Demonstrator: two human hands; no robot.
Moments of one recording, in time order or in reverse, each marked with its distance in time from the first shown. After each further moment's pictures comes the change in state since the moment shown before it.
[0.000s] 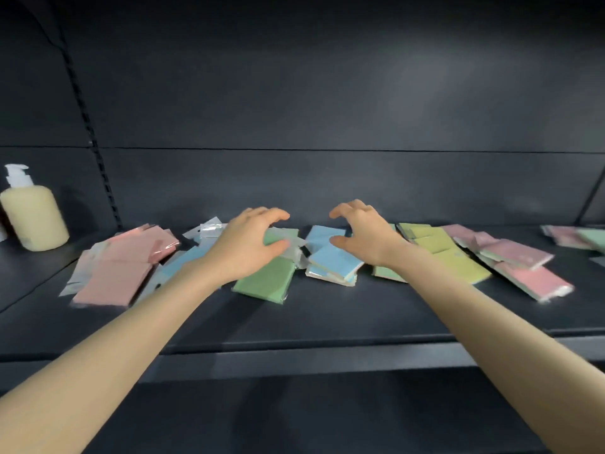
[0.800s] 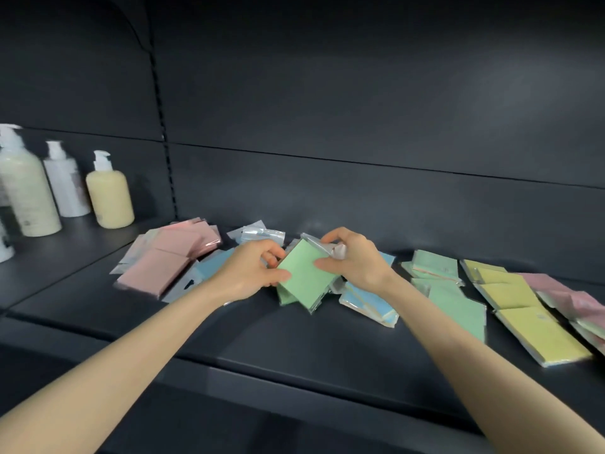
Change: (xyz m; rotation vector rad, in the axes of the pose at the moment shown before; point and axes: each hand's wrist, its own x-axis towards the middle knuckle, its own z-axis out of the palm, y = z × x) left_hand -0.009 -0.046 0.022 -0.464 -0.005 -0.427; right_hand 0.053 -0.019 0.053 0.530 -0.146 -0.074
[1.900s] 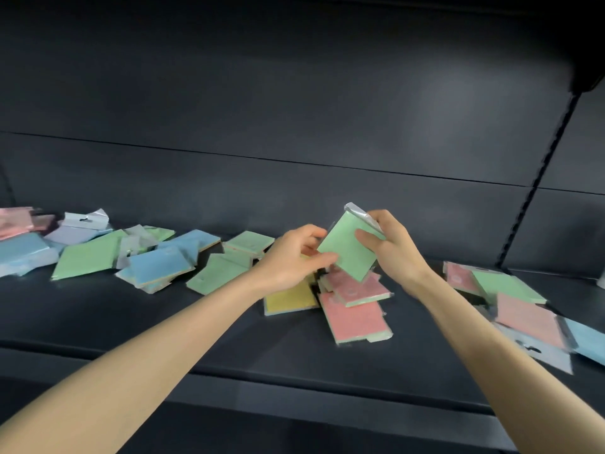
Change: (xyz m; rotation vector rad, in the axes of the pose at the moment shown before) left_hand 0.010 0.260 0.316 -0.127 -0.093 0.246; right_hand -0.163 0.200 -0.304 0.197 0.305 0.005
